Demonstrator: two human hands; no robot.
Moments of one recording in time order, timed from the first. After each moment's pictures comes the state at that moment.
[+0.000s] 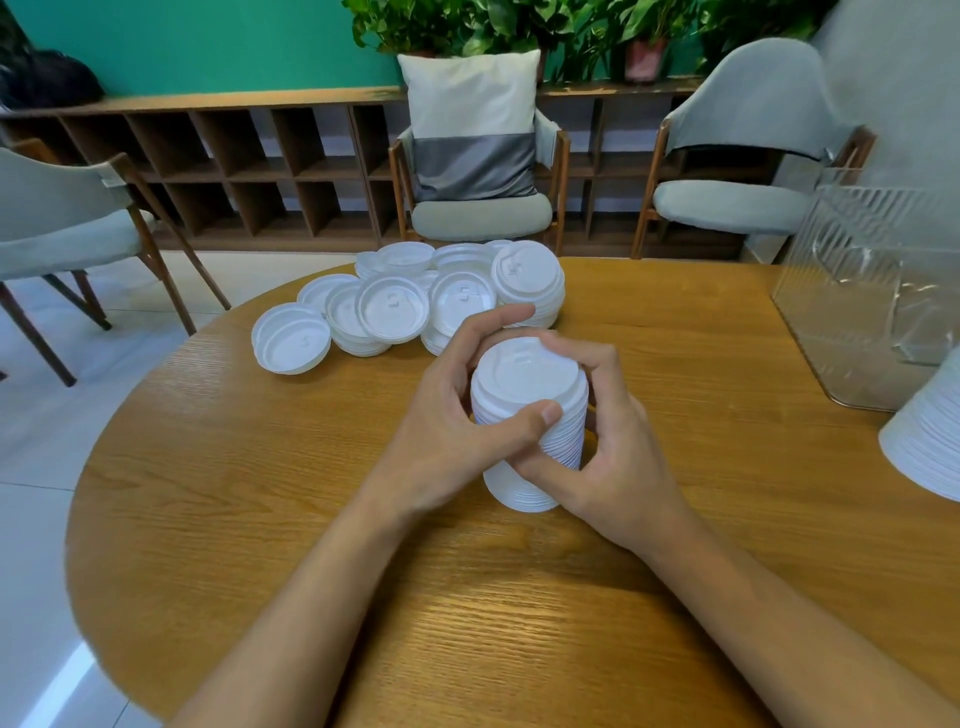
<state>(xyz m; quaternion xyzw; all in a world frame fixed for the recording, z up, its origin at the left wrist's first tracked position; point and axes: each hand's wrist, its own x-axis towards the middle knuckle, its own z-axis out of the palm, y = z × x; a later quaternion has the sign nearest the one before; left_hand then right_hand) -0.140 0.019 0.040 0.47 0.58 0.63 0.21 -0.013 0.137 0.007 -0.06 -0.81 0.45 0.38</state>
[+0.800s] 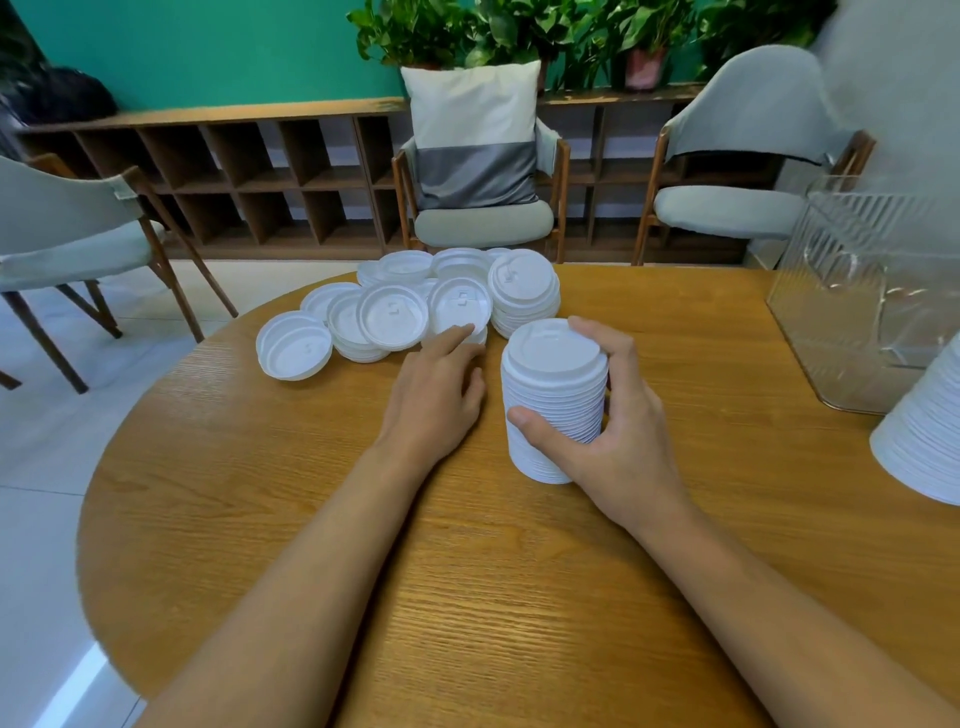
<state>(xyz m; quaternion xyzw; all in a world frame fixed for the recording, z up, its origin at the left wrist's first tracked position) -0.214 0.066 -0.015 0.50 0.81 0.29 -0.12 -0.015 0.152 0.006 -0.13 -0.81 0.39 0.42</state>
